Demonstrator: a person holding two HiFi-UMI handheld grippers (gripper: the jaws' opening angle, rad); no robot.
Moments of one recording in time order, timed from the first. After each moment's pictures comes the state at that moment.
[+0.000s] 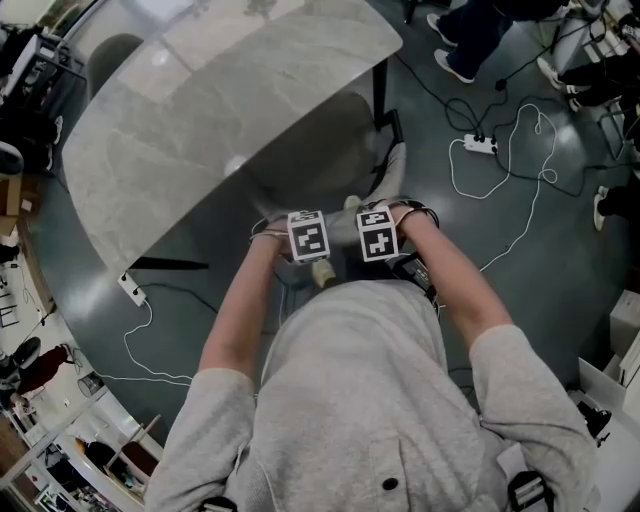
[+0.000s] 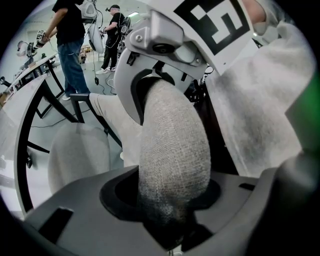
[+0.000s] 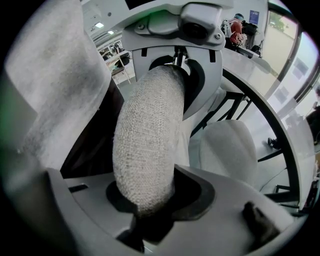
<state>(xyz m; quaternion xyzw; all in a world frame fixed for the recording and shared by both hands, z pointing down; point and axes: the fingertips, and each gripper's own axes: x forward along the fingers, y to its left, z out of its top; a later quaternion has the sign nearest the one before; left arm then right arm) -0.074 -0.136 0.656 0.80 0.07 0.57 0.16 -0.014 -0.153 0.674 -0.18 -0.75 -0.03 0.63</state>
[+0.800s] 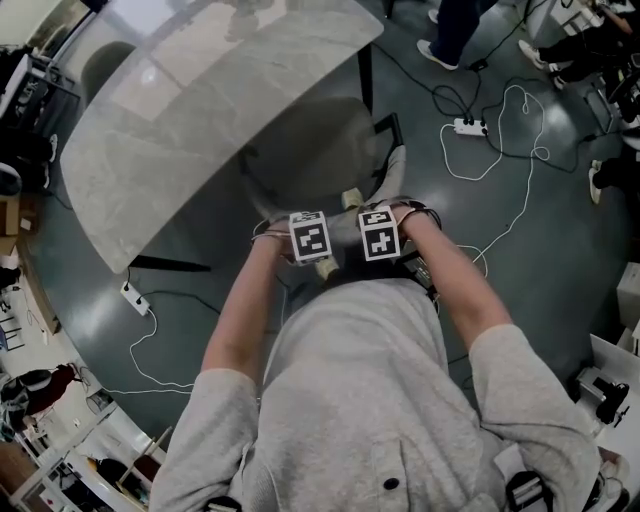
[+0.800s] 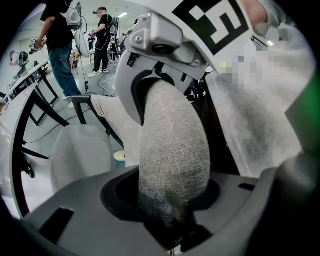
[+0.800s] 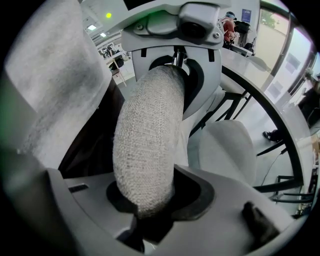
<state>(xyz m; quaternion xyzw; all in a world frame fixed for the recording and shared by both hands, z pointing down) -0.081 -0.071 0.655 0.80 0.10 0.58 0.13 -0.017 -0.082 0.674 -0.15 -0.76 -0.01 0.64</state>
